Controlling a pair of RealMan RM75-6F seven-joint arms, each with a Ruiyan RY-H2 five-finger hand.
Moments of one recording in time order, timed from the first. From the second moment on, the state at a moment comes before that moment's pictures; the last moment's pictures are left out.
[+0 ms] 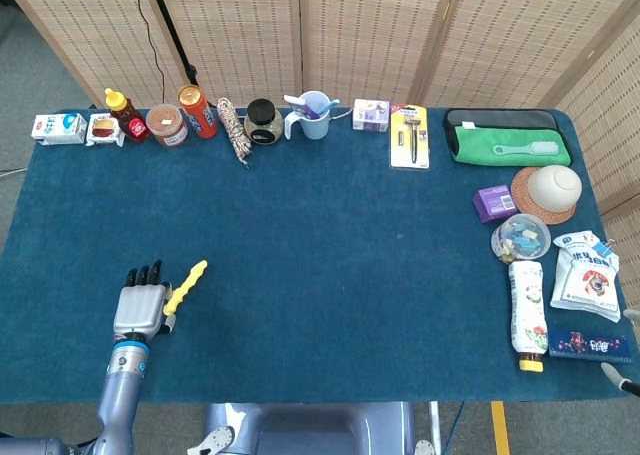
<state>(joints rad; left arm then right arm) -0.52 -1.54 -0.06 -1.85 0.65 1.41 0.92 -0.10 -1.01 0.06 -1.59 -1.43 1.58 0.07</state>
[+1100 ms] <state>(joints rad) -0.52 -1.59 -0.05 -1.85 0.69 1.42 0.92 -0.11 -1.00 0.06 -1.58 -1.43 1.59 0.09</state>
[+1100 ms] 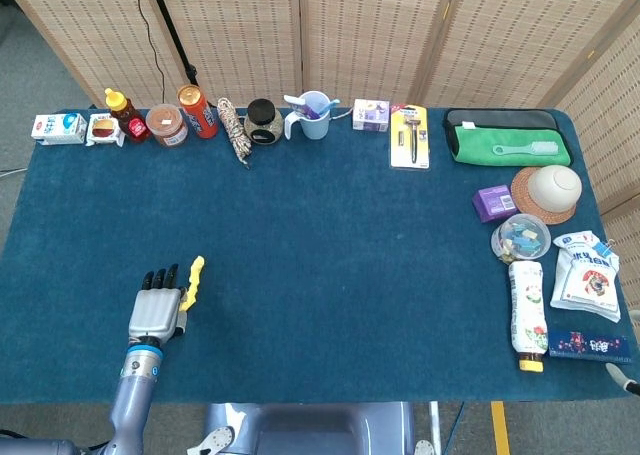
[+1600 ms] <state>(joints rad) -0.52 -1.46 -0.02 -1.92 0.91 1.43 0.85 -0.11 -1.00 0.07 -1.59 -1.45 1.60 0.08</state>
